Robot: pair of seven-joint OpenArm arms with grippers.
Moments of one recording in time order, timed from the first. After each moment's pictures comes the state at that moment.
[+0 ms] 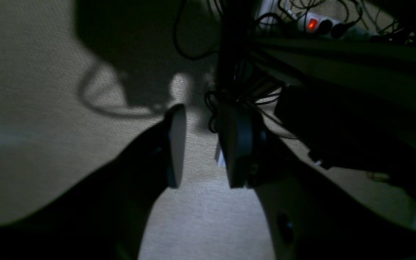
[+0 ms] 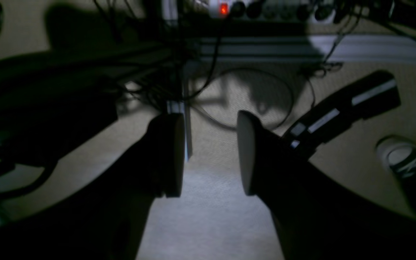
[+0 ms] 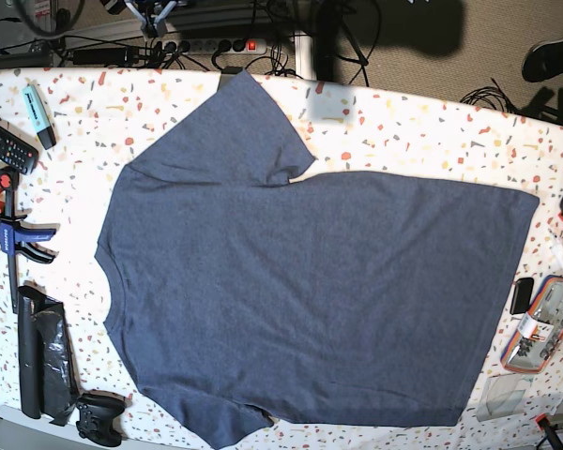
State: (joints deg) left arm 25.4 1.2 -12.9 31.3 0.4 -9.7 -10.5; right arm -18.1 12.3 14.2 30.3 -7.1 27.8 0.1
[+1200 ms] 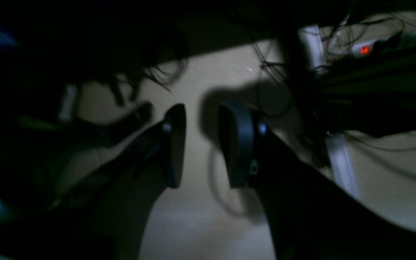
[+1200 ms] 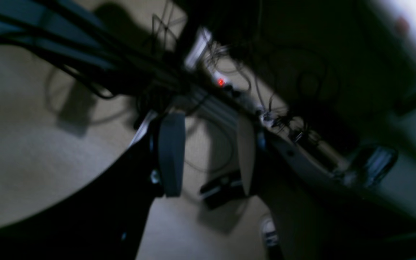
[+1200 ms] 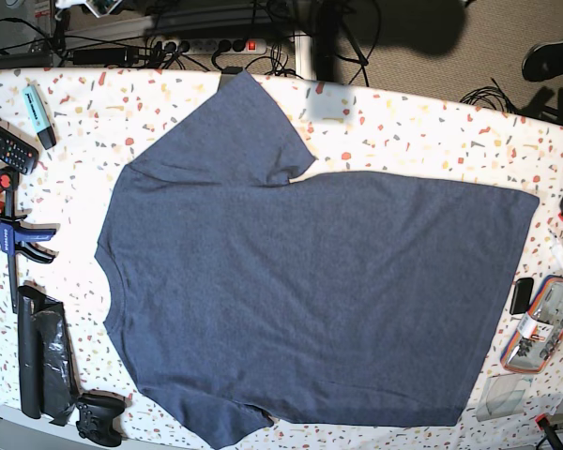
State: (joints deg) left arm 61.2 1.2 -12.8 106.5 24.4 -10.4 3.2; right arm -63.8 30.7 13.9 104.4 1.9 33.9 -1.3
